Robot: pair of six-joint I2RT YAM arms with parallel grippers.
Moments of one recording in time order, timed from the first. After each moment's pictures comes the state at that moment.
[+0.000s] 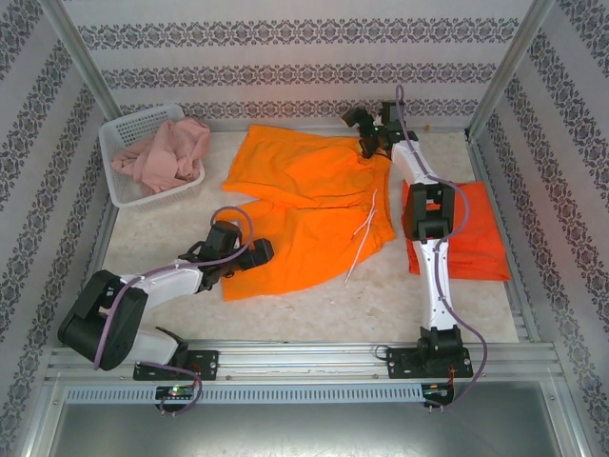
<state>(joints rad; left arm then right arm) -0.43 1.37 0.50 0.03 0.13 -0.76 0.07 2.69 2.43 -0.36 -0.53 1.04</state>
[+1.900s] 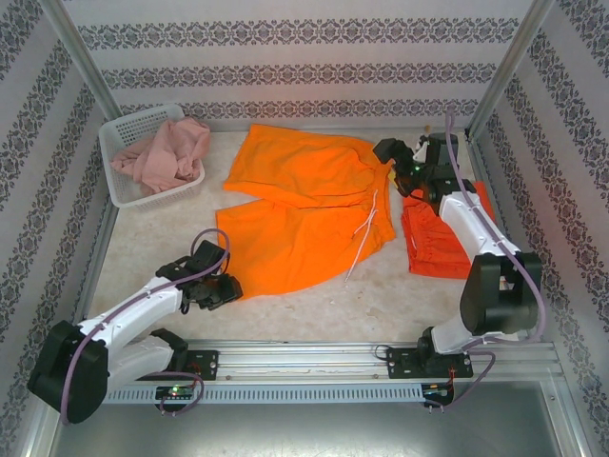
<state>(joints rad) -0.44 1.06 0.48 -0.64 0.16 -0.86 0.01 1.52 1.13 -0.19 -0.50 0.93</state>
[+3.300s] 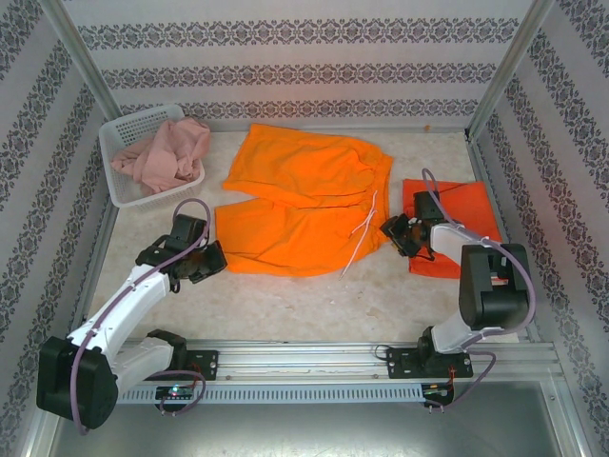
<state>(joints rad) -0.24 1.04 0.66 -0.66 0.16 -0.70 0.00 1.57 0.74 -0.26 -0.32 0.89</state>
